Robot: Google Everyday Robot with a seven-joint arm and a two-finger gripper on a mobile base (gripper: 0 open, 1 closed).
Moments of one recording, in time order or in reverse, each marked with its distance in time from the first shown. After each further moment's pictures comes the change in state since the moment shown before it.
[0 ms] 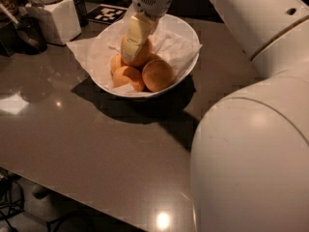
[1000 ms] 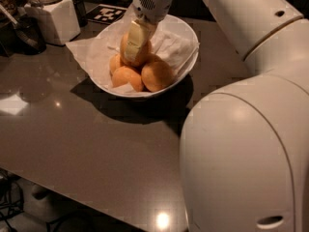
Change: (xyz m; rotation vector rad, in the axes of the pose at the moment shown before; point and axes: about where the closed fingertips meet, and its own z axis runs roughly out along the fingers) arm -0.003 -0.009 0.014 -0.040 0.005 0.013
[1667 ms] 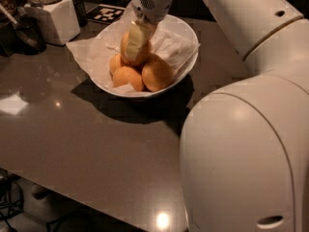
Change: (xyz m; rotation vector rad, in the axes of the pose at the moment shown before) arm -0.001 0.000 -0.003 0.000 0.000 0.000
